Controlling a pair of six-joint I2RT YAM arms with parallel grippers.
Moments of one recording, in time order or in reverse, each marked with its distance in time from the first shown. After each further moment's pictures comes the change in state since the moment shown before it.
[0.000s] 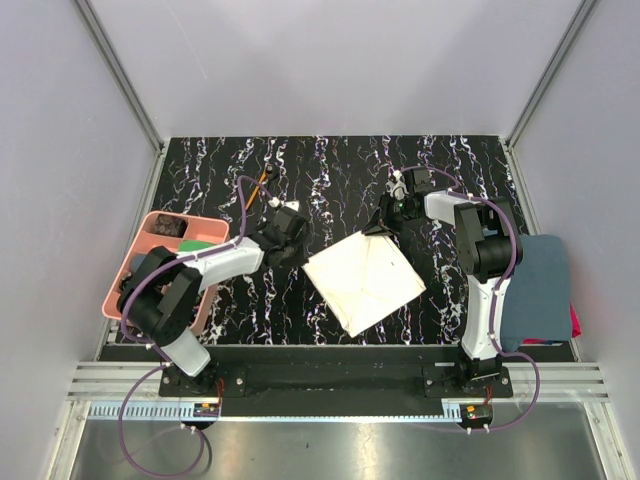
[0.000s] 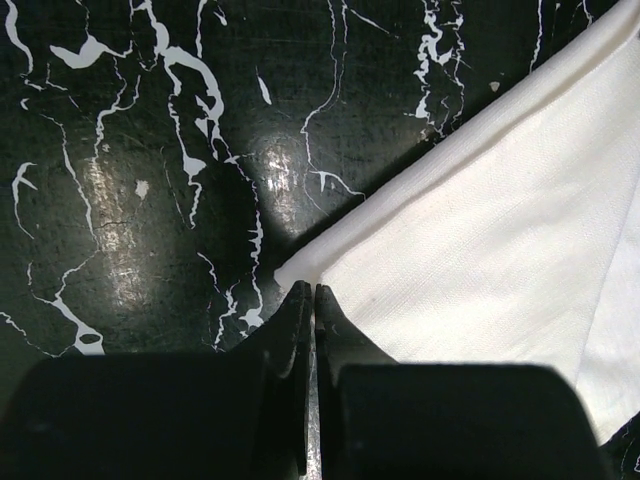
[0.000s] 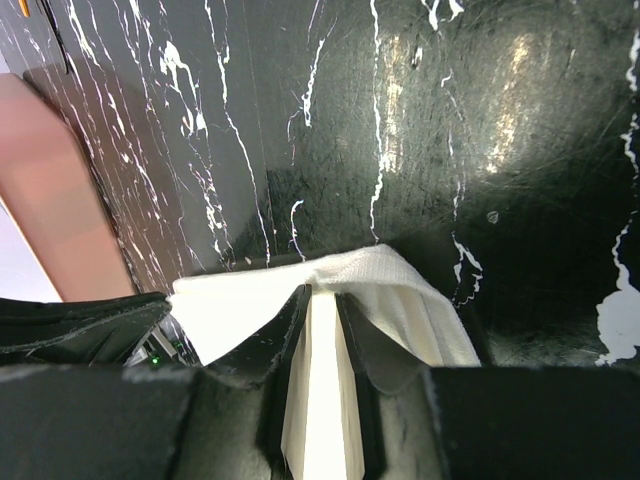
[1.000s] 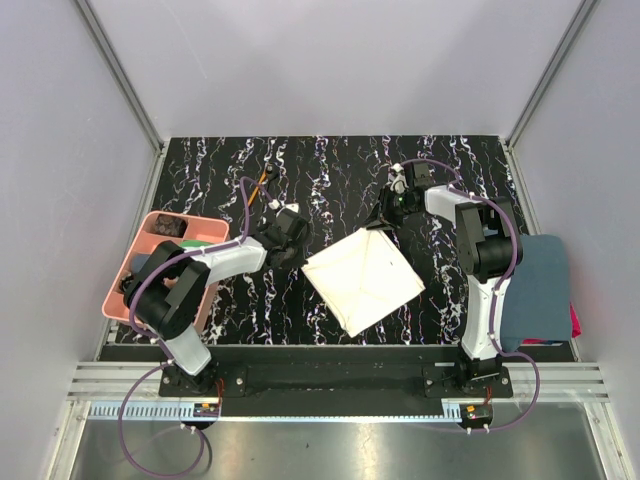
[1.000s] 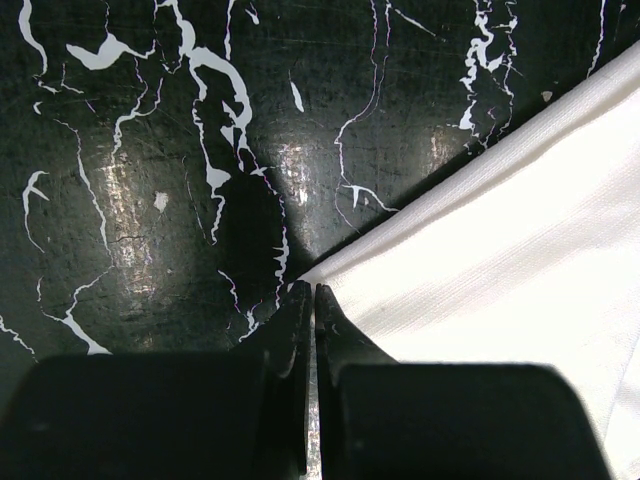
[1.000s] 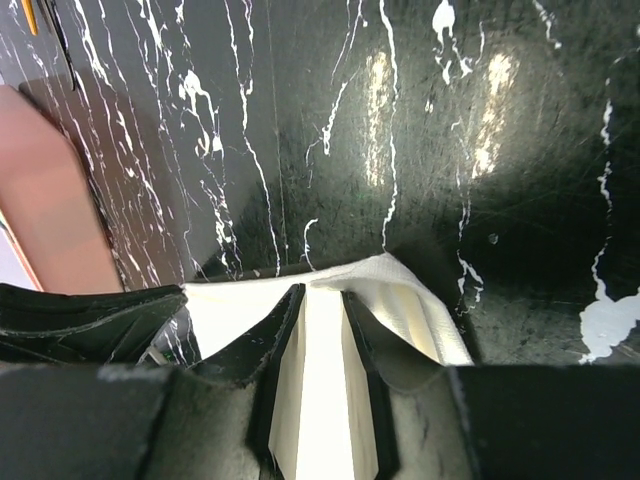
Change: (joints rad) left arm 0.011 0.050 -0.005 0.023 -0.022 0.005; right arm 0.000 -0.002 0.057 -0.041 0.035 -0.024
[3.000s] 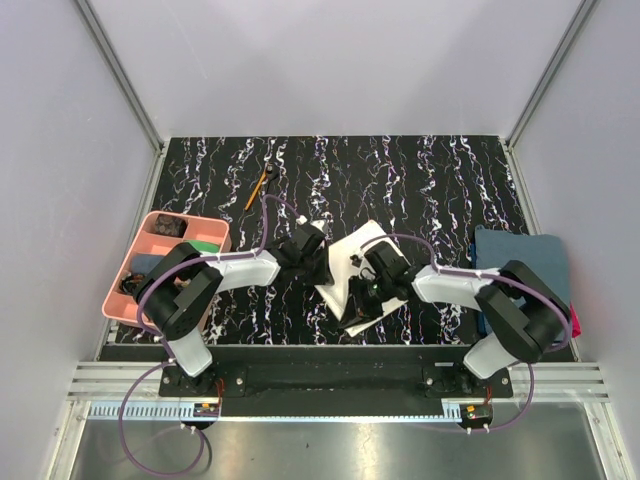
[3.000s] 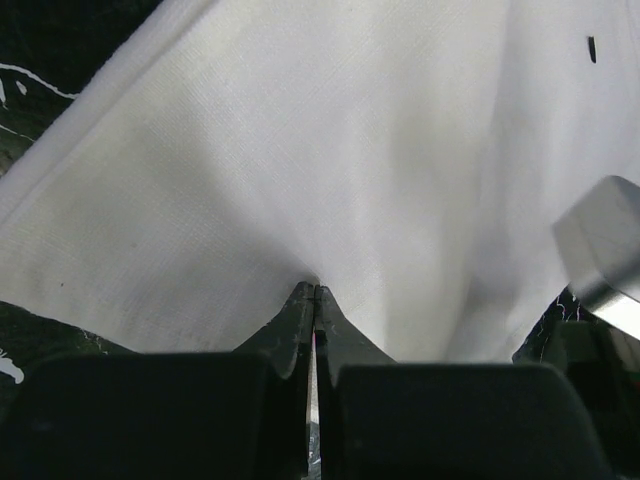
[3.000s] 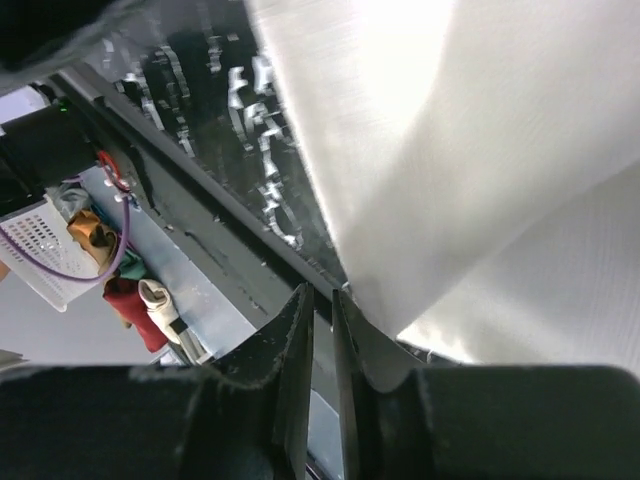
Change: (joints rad) left arm -0.143 0.032 -0.044 0.150 0.234 -0.097; right arm 0.520 -0.569 -0.756 0.169 0.029 0.267
